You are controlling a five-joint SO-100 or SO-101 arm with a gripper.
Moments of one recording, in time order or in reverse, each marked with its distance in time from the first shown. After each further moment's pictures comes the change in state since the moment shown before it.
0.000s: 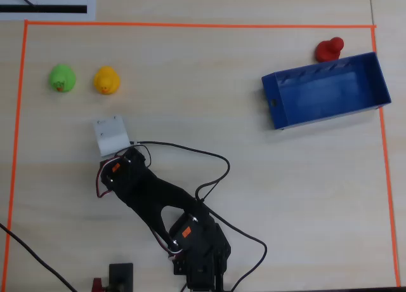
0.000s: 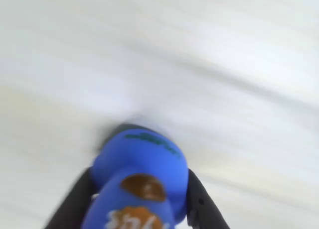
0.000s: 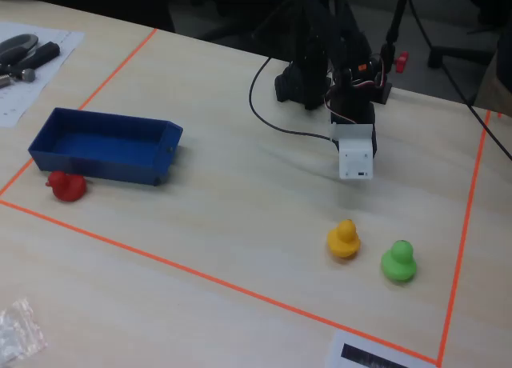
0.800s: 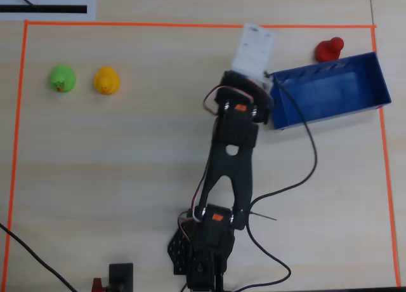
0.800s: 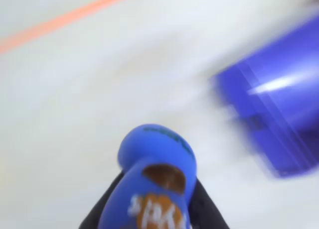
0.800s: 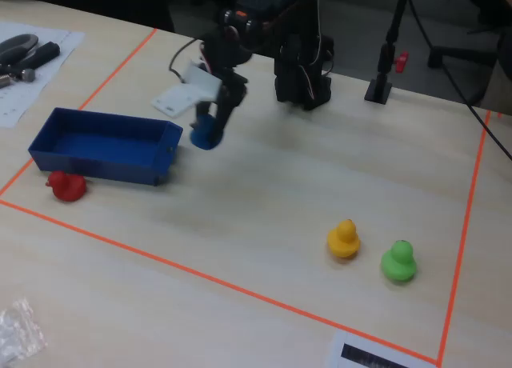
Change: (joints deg) arm 64.2 -3.6 -43.9 13.5 -21.4
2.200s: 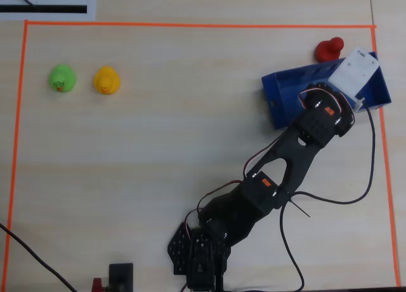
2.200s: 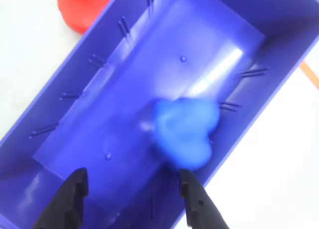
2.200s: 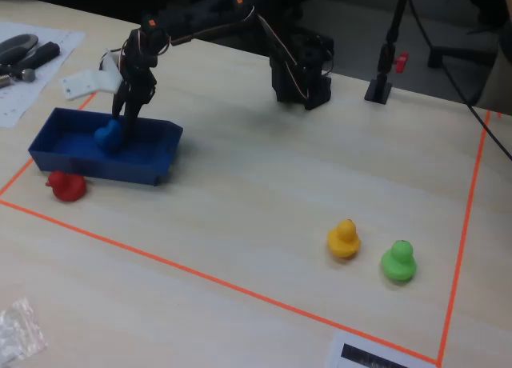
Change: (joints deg) arm 25.7 -30.1 -20.9 -8.2 -12.3
